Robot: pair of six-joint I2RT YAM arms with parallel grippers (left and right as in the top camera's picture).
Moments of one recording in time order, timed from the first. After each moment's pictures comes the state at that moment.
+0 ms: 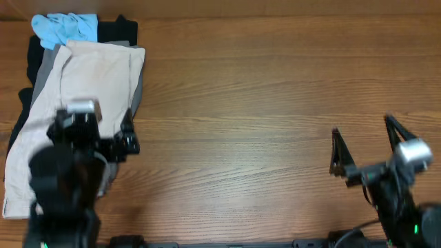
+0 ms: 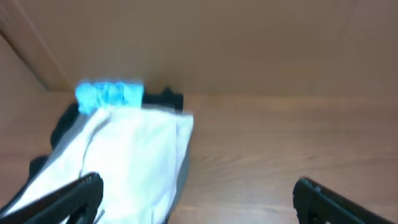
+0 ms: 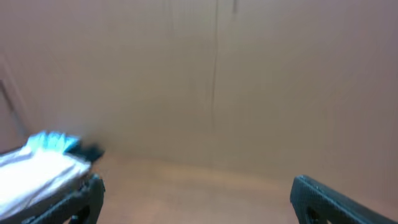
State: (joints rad) left arm 0.03 0.72 1.05 -0.69 0.01 -0.03; right arm 0.05 0.35 0.80 -0.38 -0.20 0.00
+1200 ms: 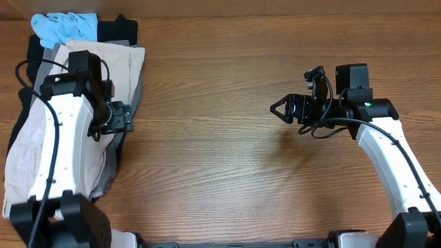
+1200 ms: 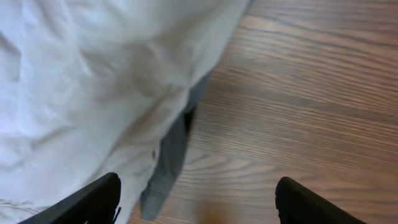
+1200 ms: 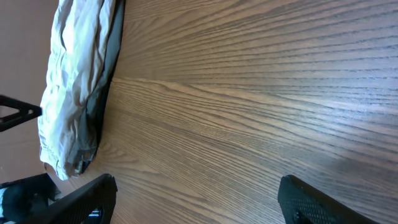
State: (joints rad) left arm 0.14 1.65 1.43 -1.27 -0.10 -0.05; right arm 0.05 1.48 1.11 -0.71 -0.69 0.17
